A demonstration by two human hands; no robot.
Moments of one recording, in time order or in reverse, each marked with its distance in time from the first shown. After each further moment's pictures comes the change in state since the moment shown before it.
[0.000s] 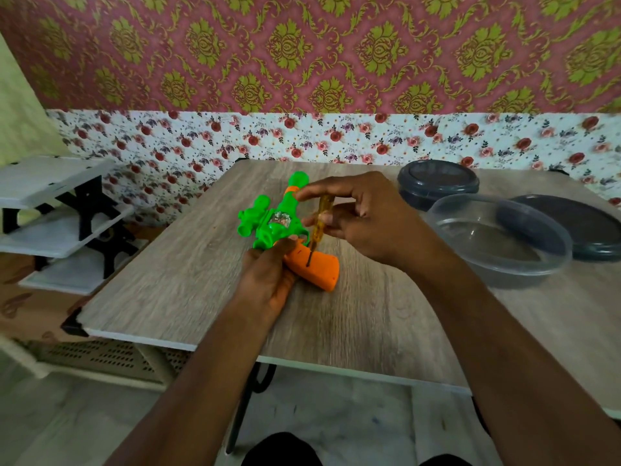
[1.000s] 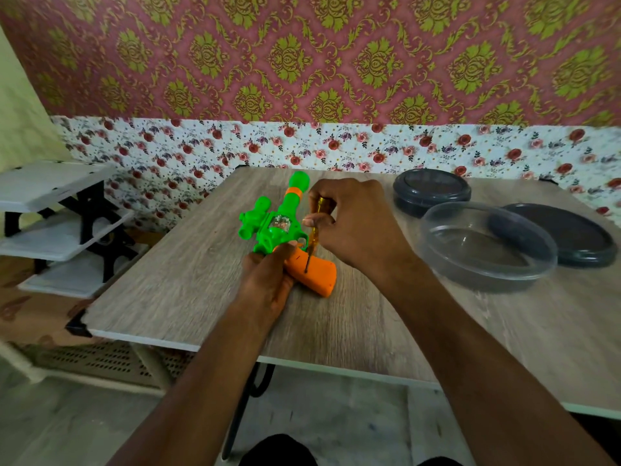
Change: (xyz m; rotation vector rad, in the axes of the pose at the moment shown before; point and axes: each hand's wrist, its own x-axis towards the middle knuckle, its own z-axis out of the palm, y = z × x) left_hand -0.002 -0.002 0.002 0.030 0.015 0.030; right_hand 0.009 -0.006 0.017 -0.477 0.249 -0.070
